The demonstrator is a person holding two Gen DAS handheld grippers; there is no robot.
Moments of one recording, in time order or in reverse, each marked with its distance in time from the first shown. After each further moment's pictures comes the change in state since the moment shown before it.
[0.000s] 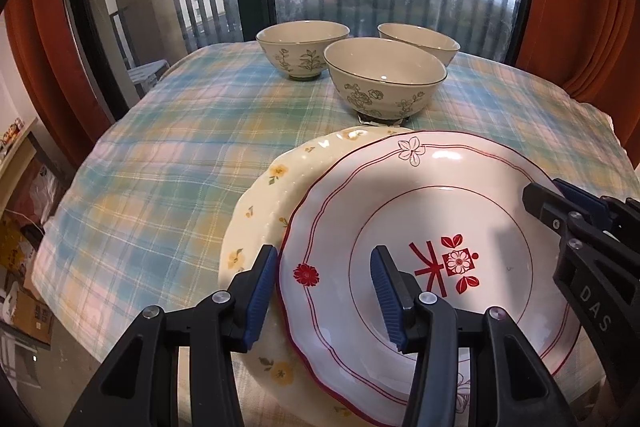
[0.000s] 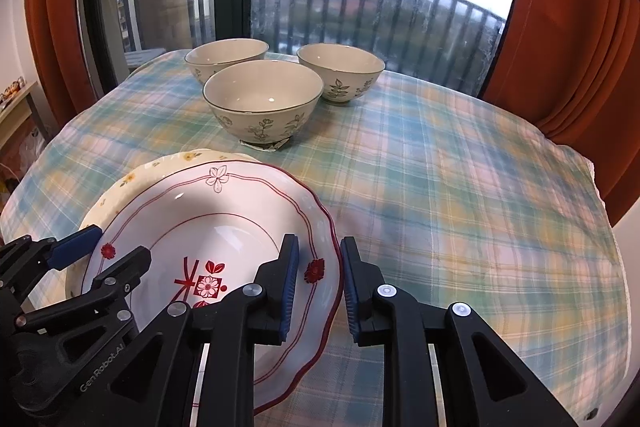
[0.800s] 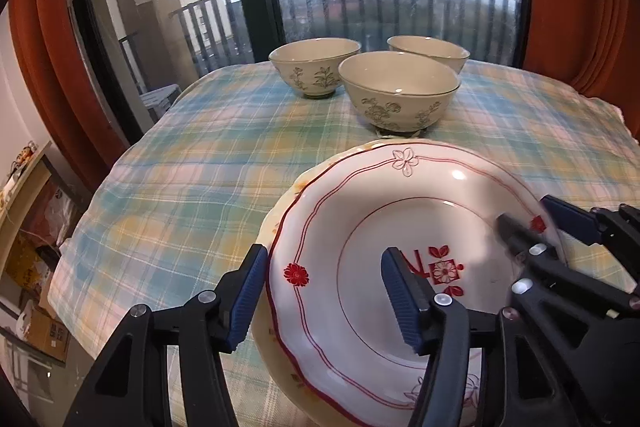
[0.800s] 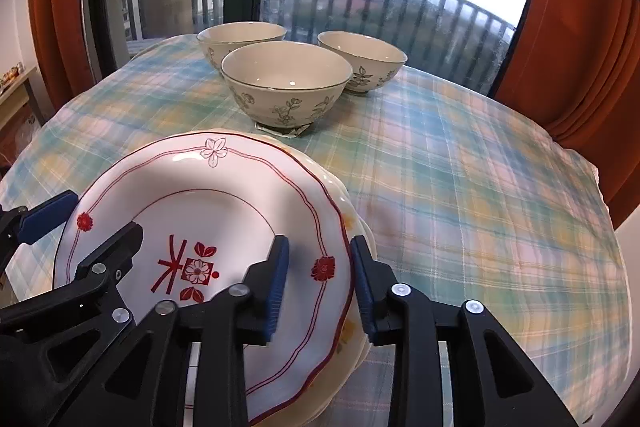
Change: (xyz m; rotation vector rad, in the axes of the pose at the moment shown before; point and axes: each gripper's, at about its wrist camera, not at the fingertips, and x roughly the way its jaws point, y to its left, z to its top) left arm -0.001 0.009 -0.003 0.041 -0.067 0.056; right arm 0.020 0.029 -0.009 -0.044 0.018 -0.014
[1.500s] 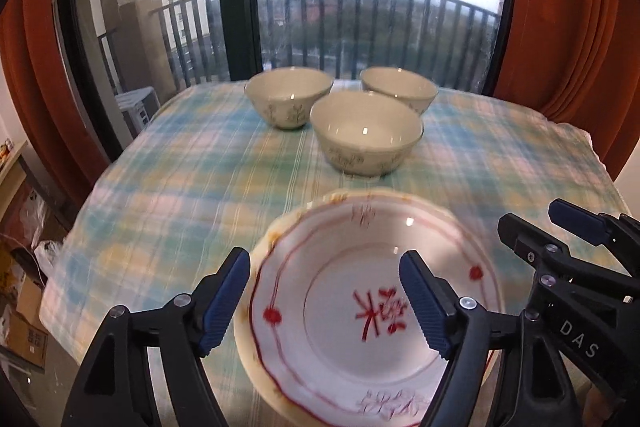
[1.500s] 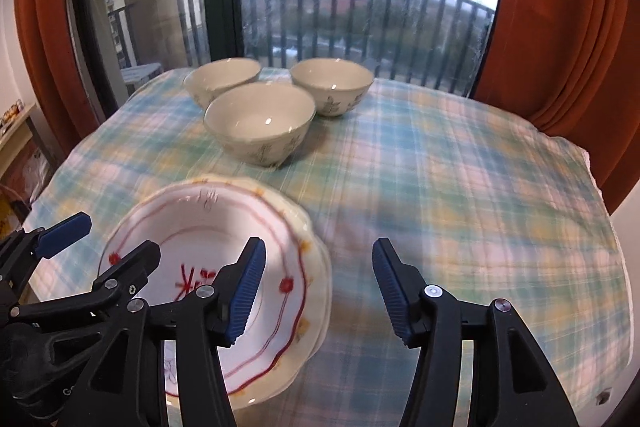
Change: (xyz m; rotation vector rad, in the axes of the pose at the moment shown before) left arm -0.028 -0.004 0.044 -0.020 -0.028 -0.120; right arm -0.044 -0.040 0.033 0.109 -0.032 0.012
